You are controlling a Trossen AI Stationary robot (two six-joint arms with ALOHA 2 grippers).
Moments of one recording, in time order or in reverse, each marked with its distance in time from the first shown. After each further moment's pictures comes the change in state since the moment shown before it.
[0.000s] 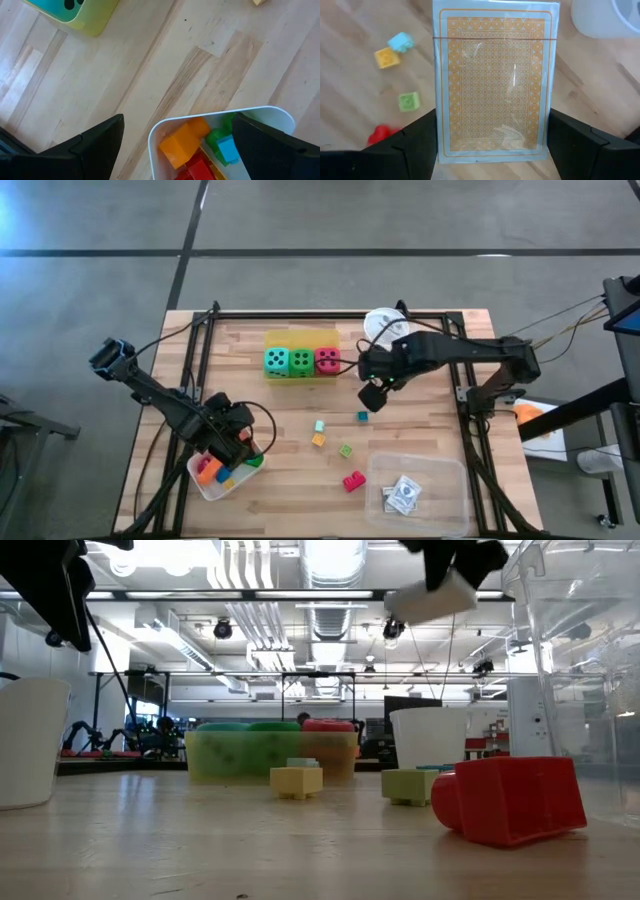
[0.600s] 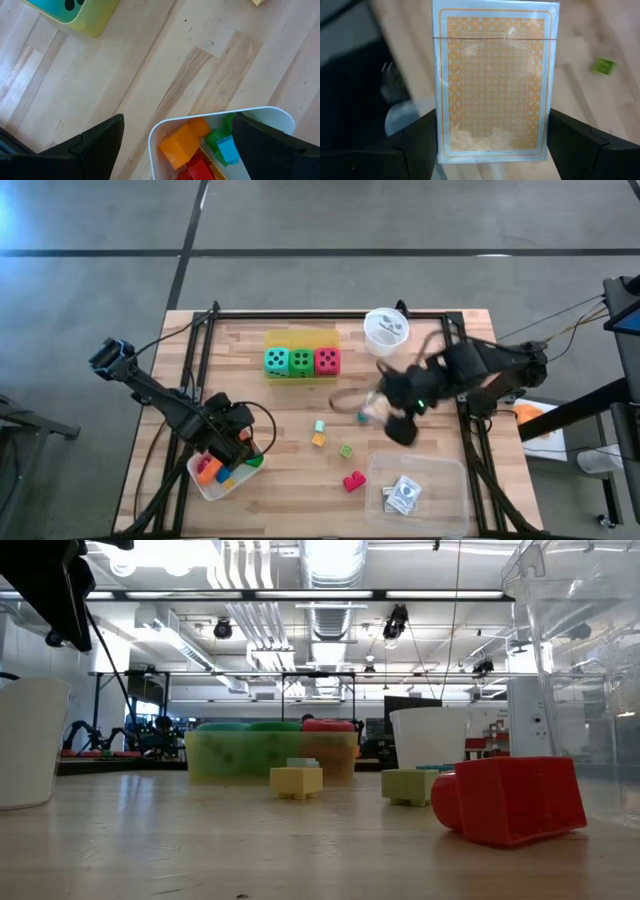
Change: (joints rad) left arm 0.000 0.000 0.000 0.000 -0.003 0.001; right arm 0.267 -0.007 0.298 -0.112 -0.119 -0.064
